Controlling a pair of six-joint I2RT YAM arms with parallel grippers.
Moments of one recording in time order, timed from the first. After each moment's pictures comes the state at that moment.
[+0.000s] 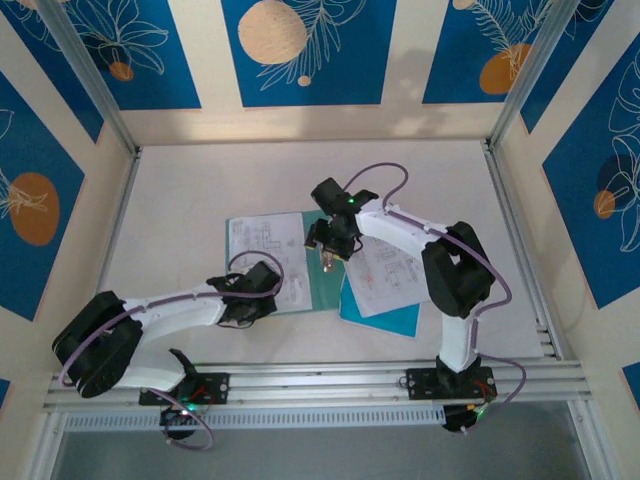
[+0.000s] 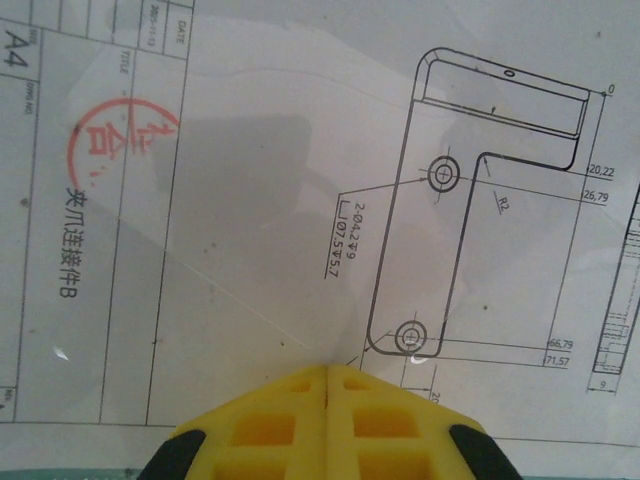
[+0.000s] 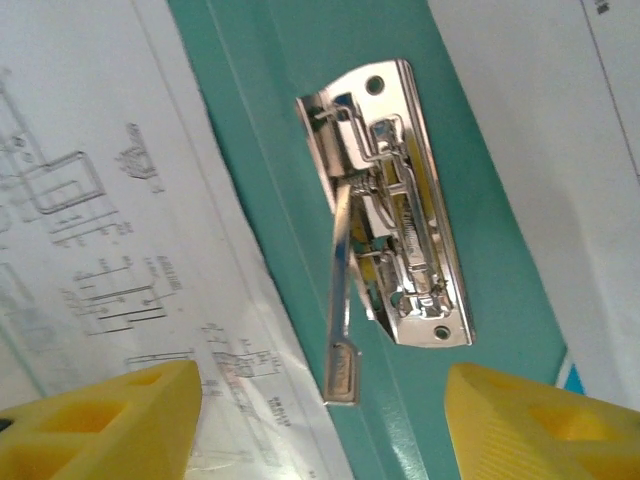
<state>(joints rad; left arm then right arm) -0.81 1.34 0.58 -0.46 -0.17 -1.09 0.67 1.89 1.44 -0.78 -0.15 0.97</state>
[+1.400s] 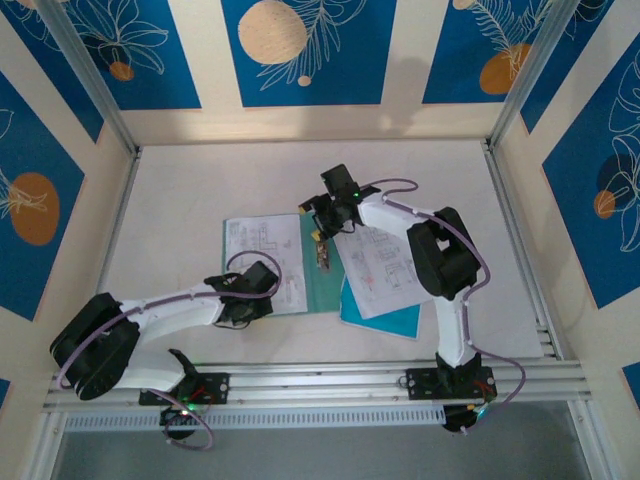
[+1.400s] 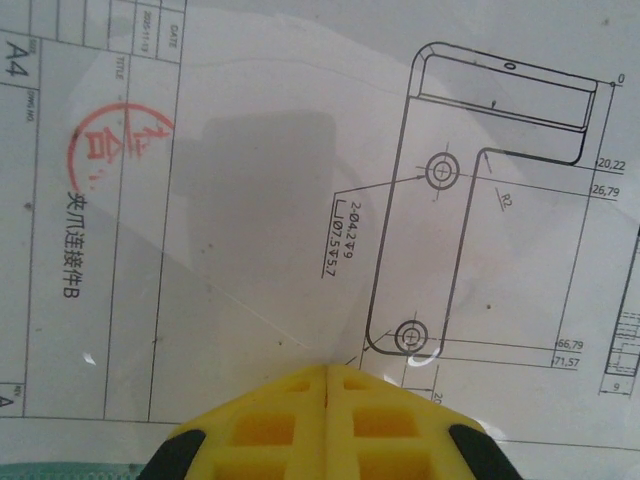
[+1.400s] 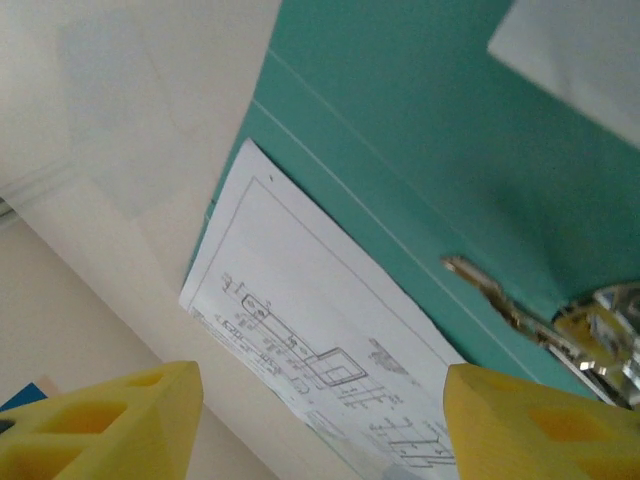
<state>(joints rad) -0.79 1.32 0.58 -0.52 -0.17 -1.04 0.55 2.06 1.49 -0.38 -0.35 1.53</state>
